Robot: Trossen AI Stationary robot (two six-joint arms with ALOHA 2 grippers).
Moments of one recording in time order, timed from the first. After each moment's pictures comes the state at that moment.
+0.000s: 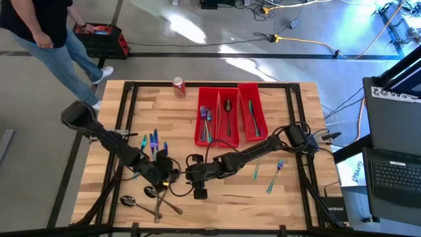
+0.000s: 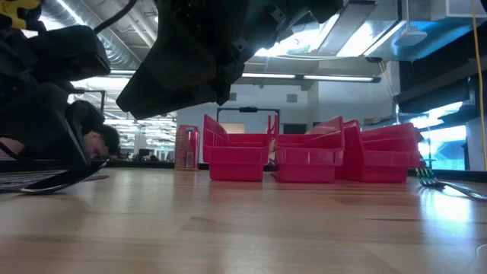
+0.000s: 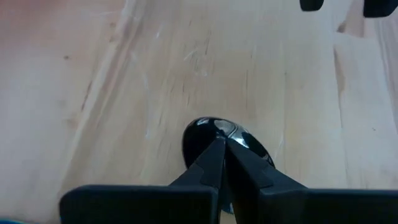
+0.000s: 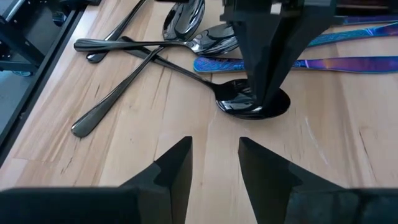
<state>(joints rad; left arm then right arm) -0.61 1.44 0.47 0.10 -0.40 -0.66 0.32 2.17 1.56 -0.11 0.07 0.21</state>
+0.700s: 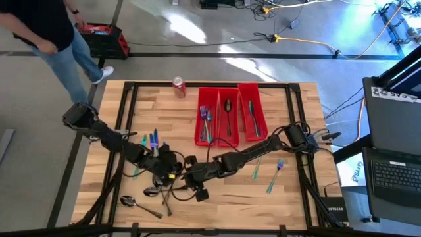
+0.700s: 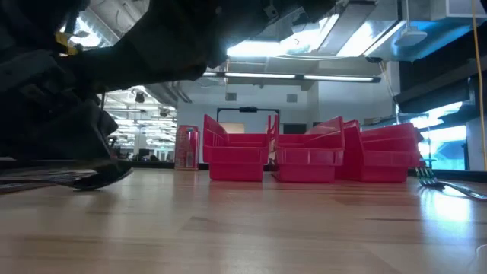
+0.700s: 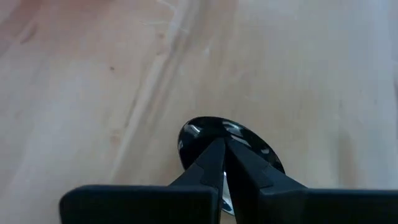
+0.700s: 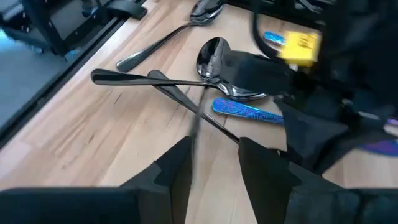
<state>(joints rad) -0.49 1.47 0.47 0.11 -0.40 -0.66 0.32 2.17 1.56 0.00 0.00 -0.08</state>
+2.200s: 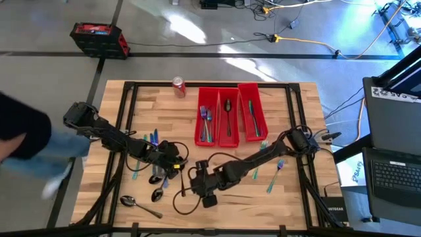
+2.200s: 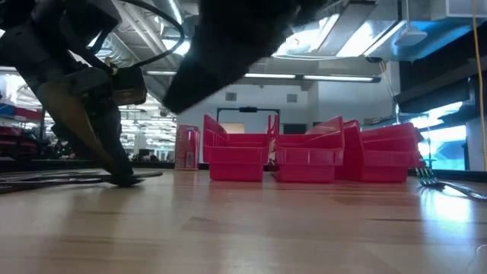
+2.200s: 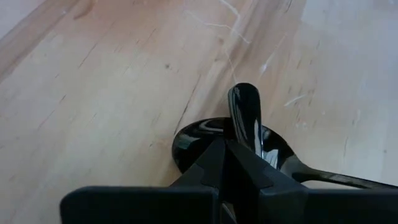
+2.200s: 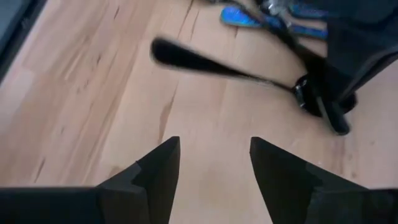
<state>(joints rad) -0.38 1.47 0.47 0.09 -0.33 -0.78 0.41 2.17 1.70 -0.47 0.17 0.10</state>
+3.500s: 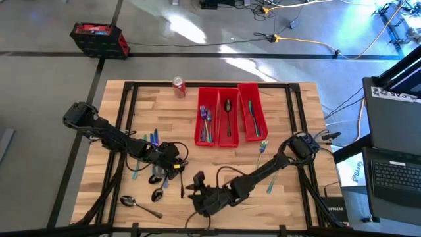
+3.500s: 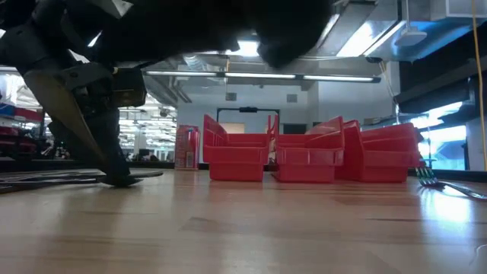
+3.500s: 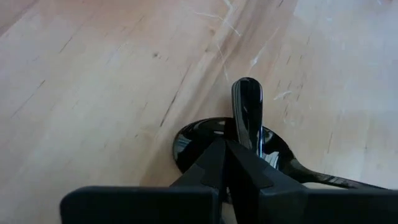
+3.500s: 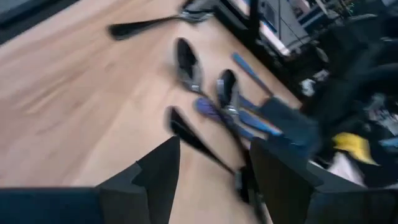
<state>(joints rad) -0.38 1.47 0.47 0.09 -0.28 -0.83 0.55 2.21 1.56 0.04 0.53 -0.38</state>
